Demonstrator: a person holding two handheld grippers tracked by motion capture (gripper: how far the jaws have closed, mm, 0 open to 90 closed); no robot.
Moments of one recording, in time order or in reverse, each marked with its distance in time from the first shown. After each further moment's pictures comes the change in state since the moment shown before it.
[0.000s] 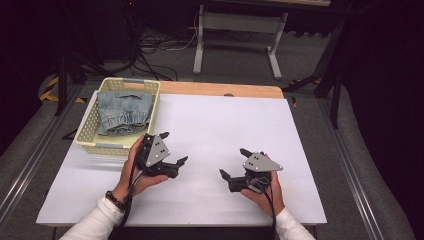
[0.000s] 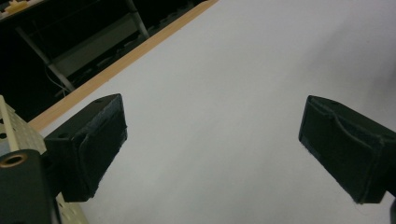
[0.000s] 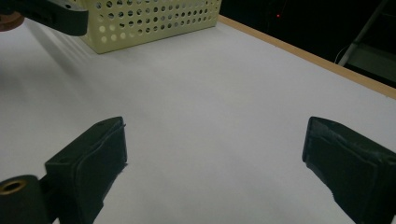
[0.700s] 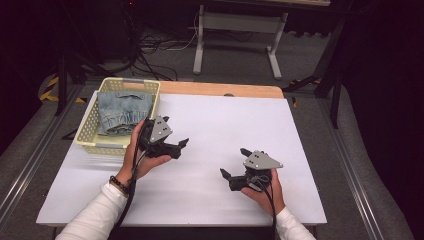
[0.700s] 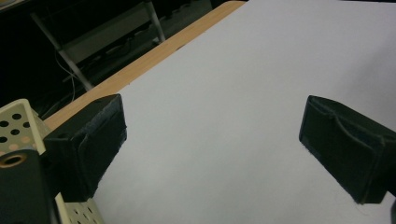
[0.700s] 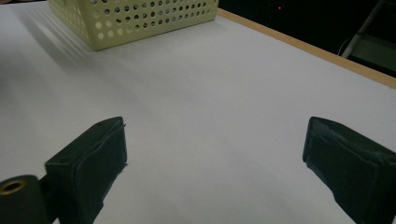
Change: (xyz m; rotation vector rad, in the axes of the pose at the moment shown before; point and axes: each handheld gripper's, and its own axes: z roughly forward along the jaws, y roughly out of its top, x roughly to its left) left arm 0.031 0.029 0.021 0.034 0.028 -0.068; right arm -0.004 0.000 0.002 0.020 0.009 0.024
